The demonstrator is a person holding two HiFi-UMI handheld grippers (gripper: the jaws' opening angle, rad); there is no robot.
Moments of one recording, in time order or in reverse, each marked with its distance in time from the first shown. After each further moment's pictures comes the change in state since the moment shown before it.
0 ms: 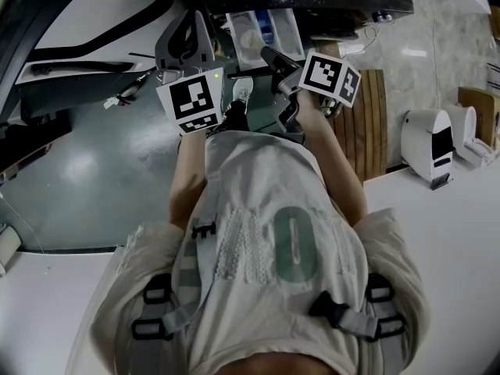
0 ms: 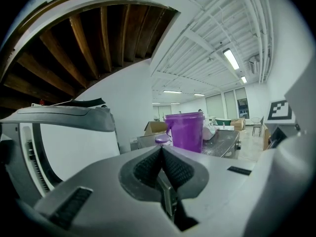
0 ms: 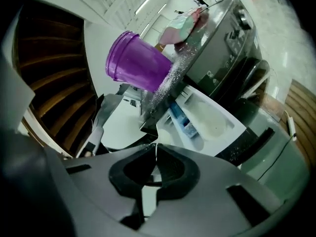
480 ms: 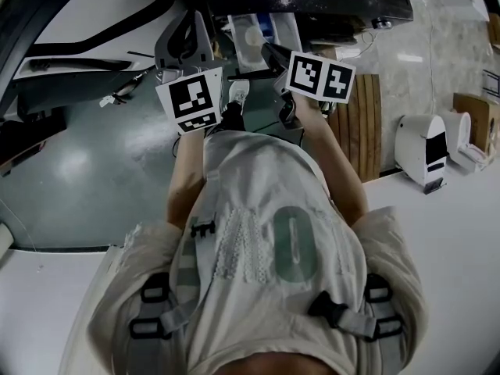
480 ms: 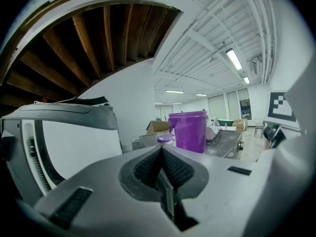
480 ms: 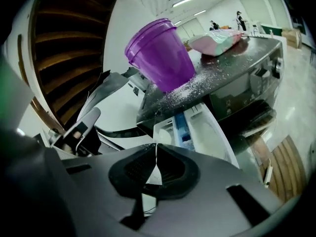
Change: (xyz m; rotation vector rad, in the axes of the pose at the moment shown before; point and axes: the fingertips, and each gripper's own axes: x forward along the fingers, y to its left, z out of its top) left arm 0.001 0.008 -0.005 -0.018 0.003 0.020; right arm 0.008 0.003 0.011 -0.373 0.056 -0.164
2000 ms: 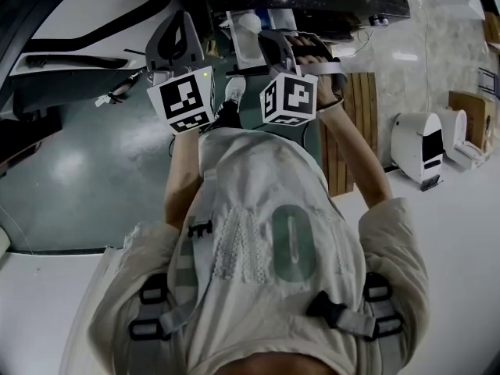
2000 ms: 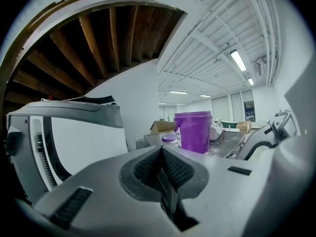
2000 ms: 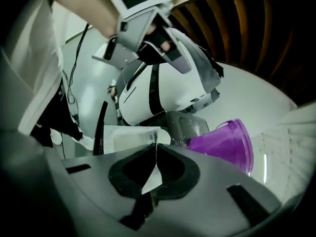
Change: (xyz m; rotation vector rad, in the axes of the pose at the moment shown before) left arm -0.013 0.017 -0.007 -0.030 -0.003 0.041; right arm 0.004 0.027 0.000 -1.796 0.129 -0.354
